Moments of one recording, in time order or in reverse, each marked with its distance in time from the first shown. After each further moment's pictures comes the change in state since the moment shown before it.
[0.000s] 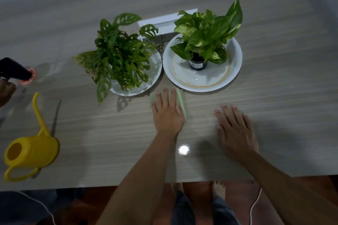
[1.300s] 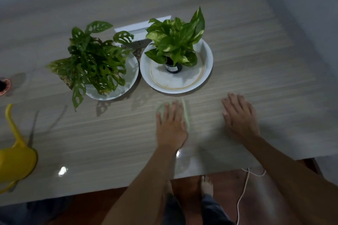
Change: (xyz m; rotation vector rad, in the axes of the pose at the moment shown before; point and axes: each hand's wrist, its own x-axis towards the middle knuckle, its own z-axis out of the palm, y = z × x) left_hand -0.060 0.067 0.005 0.114 -0.137 0.234; right_hand 0.008 0.087 -0.038 -0.019 0.077 0.087
